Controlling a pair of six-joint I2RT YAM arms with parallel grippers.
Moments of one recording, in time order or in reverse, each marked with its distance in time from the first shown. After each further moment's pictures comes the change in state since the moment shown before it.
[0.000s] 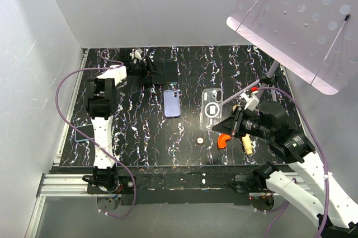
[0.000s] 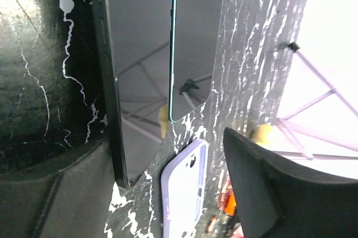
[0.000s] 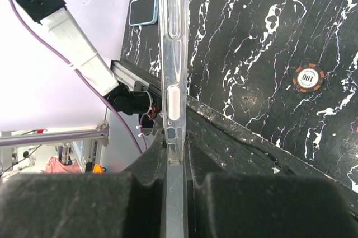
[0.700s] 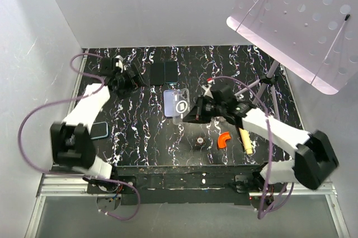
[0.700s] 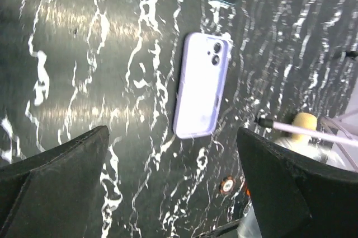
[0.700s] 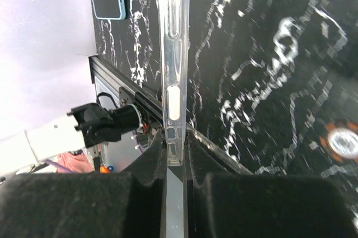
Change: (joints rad) left arm -0.032 -0.737 -0.507 -0.269 -0.472 0.047; right arm 0.091 0.613 0.017 0.375 -0.029 0.087
